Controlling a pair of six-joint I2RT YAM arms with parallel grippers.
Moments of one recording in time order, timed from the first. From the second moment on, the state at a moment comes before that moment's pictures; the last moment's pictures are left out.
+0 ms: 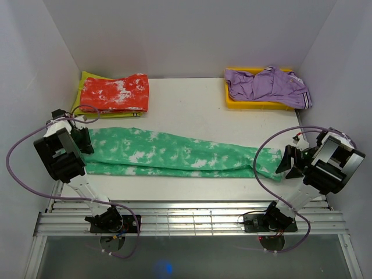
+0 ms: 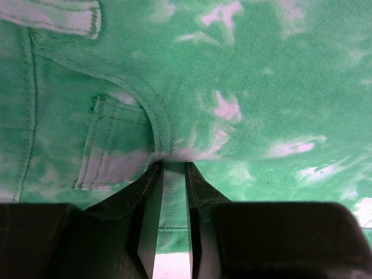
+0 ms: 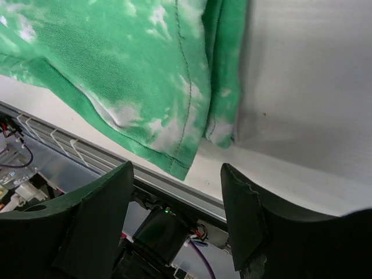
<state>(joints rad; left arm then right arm) 0.53 1.94 1.36 -0.79 0.22 0.29 -0.65 1.73 1.07 -1.17 -0.48 -0.57</state>
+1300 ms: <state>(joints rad) 0.51 1.88 1.26 -0.75 0.35 0.16 -0.55 2.01 1.37 -1.19 -0.58 -0.41</state>
